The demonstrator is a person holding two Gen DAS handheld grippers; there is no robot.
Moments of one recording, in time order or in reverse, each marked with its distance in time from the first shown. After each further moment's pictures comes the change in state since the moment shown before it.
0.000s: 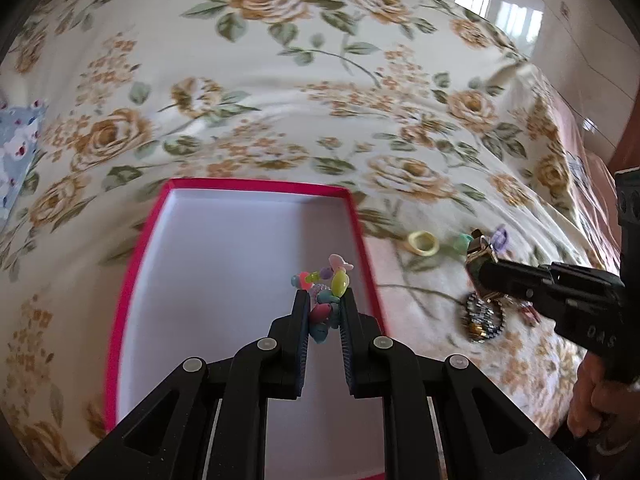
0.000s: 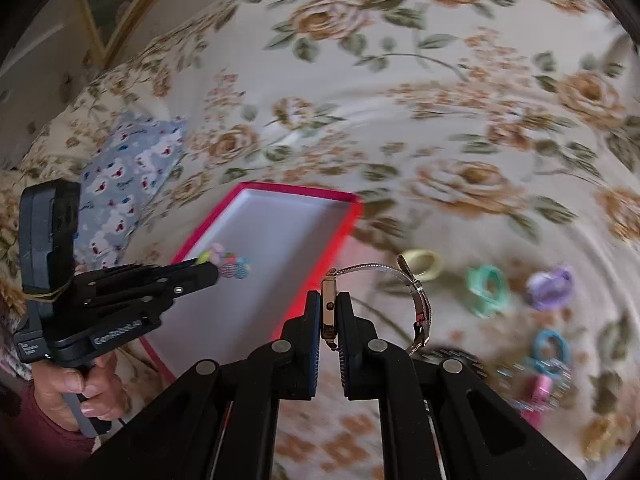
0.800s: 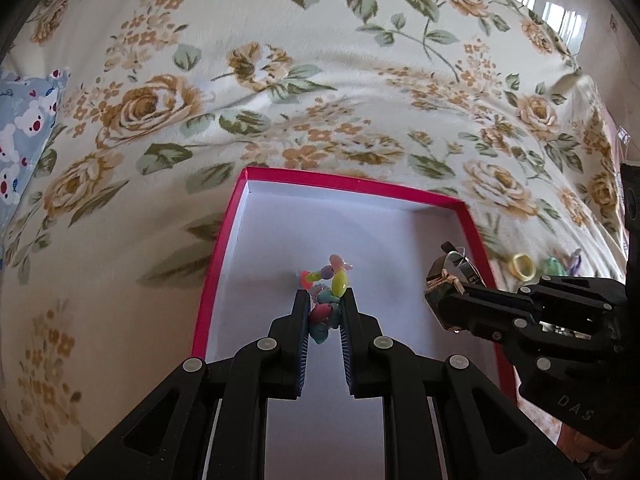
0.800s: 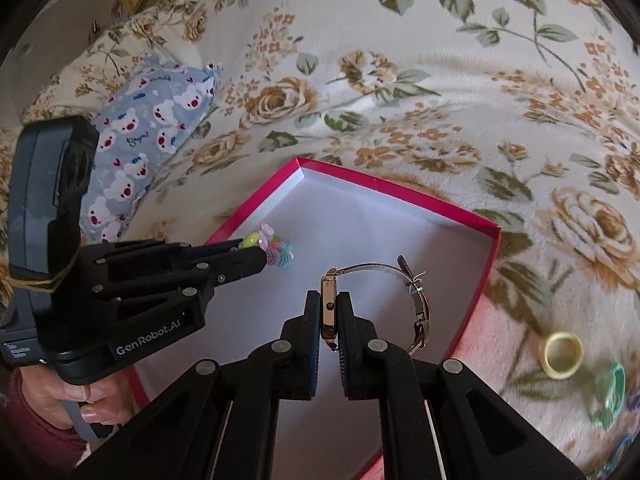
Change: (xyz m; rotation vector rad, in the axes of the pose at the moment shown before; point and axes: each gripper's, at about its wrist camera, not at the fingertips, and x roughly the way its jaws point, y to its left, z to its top) left arm 0.076 0.069 0.039 -0.069 0.077 0.095; right arm 0.121 0.062 0.038 -0.138 0.131 0.076
